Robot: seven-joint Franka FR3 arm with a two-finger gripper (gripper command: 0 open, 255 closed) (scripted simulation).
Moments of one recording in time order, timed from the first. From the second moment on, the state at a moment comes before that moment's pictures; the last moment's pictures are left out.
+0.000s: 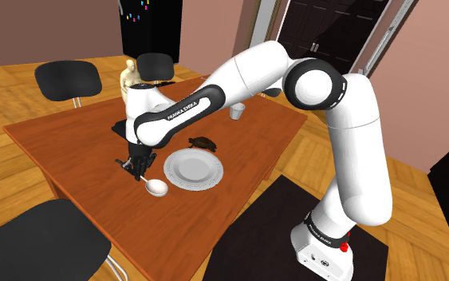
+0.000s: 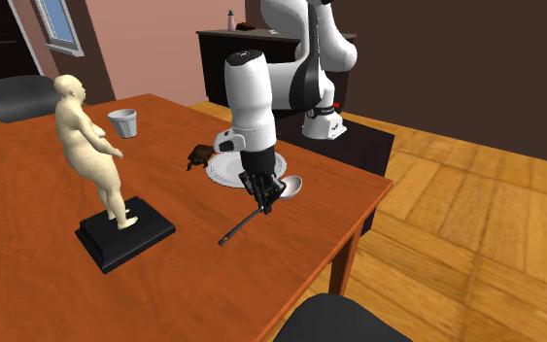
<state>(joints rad) 0.24 0.63 0.28 -1.71 -0.08 2.33 0.38</state>
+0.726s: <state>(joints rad) 0.23 0.58 0.29 -1.70 -0.06 2.27 0.38</state>
